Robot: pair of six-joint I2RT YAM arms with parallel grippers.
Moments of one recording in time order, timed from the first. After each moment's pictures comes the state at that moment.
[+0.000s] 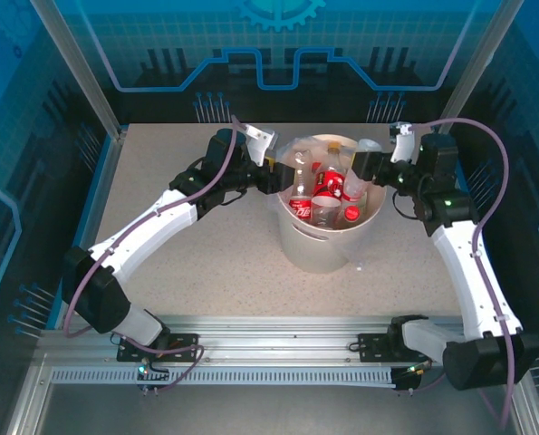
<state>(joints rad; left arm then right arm) -0.56 1.51 1.37 -0.29 0.33 -0.29 0.08 1.11 1.21 -0.50 -0.45 0.28</state>
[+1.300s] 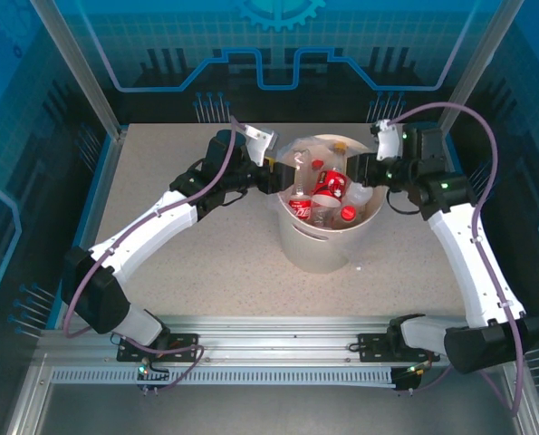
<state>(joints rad) -0.56 1.51 1.35 -0.26 0.33 -0.31 0.19 1.24 1.47 -0.81 -0.36 0.19</state>
